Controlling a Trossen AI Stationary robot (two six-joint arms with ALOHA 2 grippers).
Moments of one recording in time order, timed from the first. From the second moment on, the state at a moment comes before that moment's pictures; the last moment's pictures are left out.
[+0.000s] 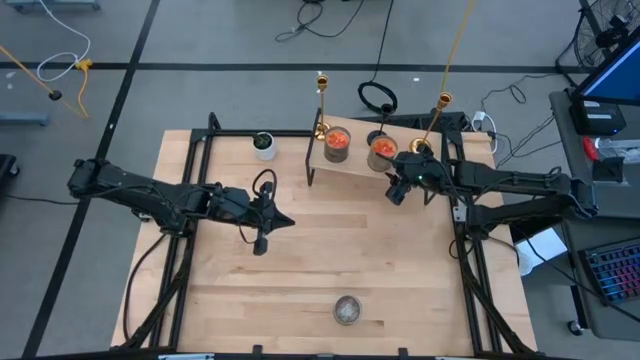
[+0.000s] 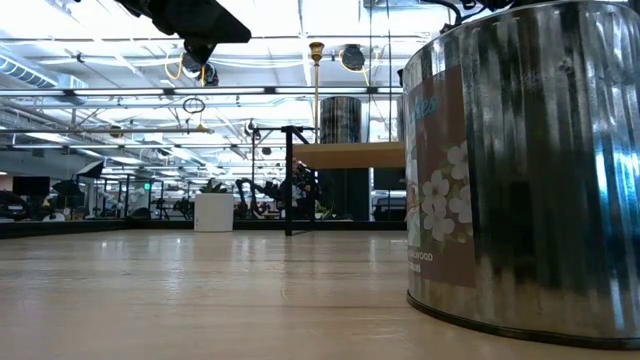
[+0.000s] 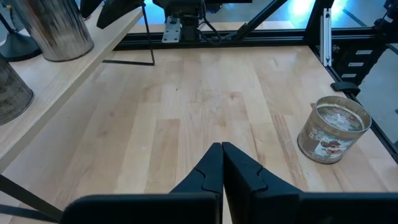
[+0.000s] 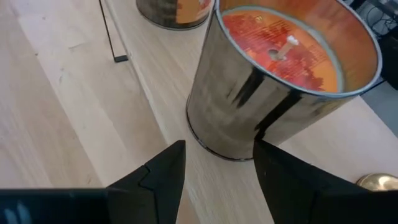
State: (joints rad) left arm -0.16 1.12 0.78 -0.09 -0.11 -0.05; right arm -0.22 1.02 0.82 -0.54 0.42 0.17
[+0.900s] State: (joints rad) left arm -0.16 1.15 0.78 -0.09 -0.10 -0.07; right arm 0.24 1.14 0.82 -0.32 0.13 0.30
